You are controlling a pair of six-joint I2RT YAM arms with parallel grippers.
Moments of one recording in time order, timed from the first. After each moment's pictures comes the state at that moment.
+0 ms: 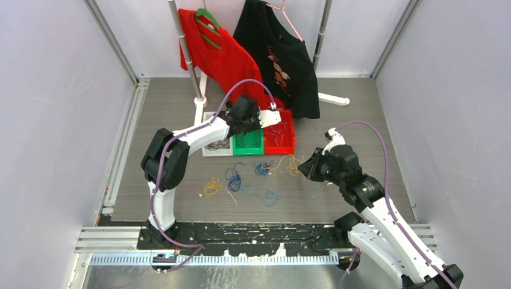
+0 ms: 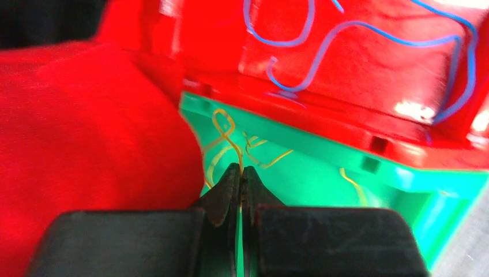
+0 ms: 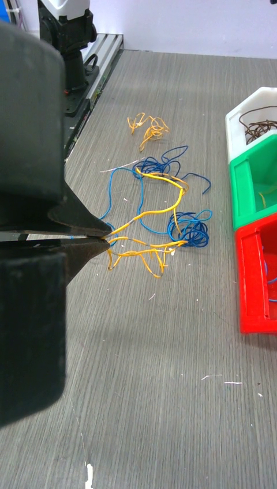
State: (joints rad) left arm -0.64 1.98 1.47 -0.26 0.08 0.77; right arm 0.46 0.65 0.62 -0.53 -0.12 0.62
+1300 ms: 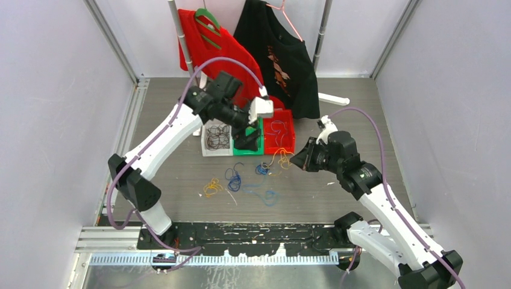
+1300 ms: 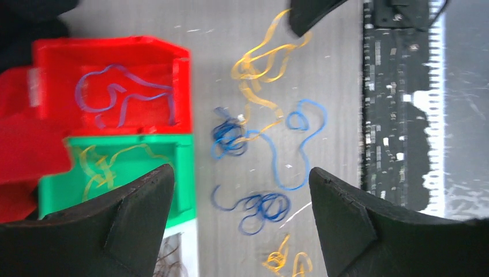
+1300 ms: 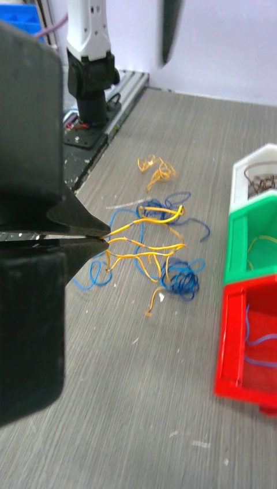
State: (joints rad) left arm -0.64 1.71 1.85 -1.08 0.67 0.68; right arm 0.46 0.78 0.75 -0.51 -0.23 0.59
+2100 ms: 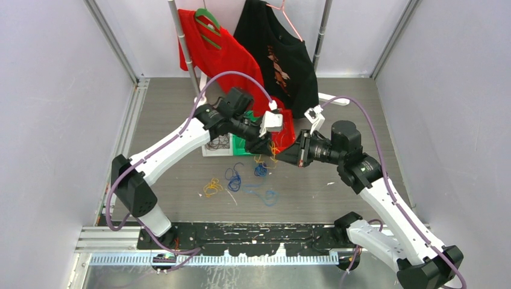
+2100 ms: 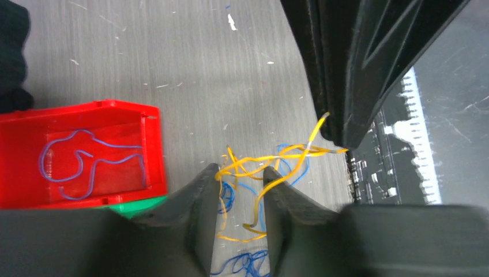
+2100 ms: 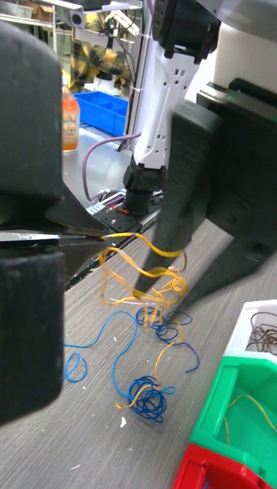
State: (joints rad) left arm -0.77 1.64 1.58 -0.72 0.75 0.56; right arm 0.46 0.85 0.86 -0.36 -0.64 0.62
